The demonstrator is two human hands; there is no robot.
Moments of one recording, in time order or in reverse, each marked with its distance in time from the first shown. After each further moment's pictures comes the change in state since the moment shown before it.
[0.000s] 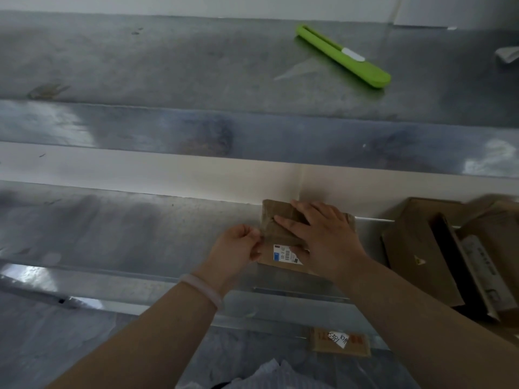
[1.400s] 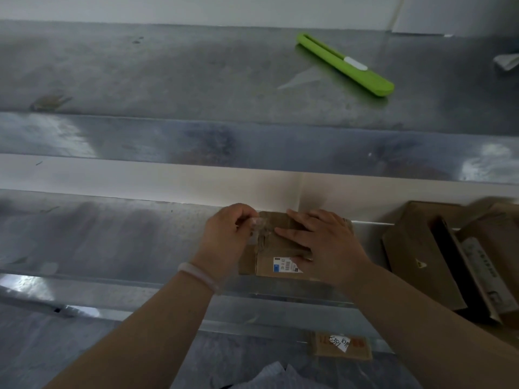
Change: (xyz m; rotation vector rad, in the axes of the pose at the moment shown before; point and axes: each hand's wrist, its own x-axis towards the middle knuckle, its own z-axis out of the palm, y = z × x) left_hand 0.023 0.016 -0.024 0.606 0.164 0.618; right_hand -0.003 0.002 0.002 0.004 0.092 -0.088
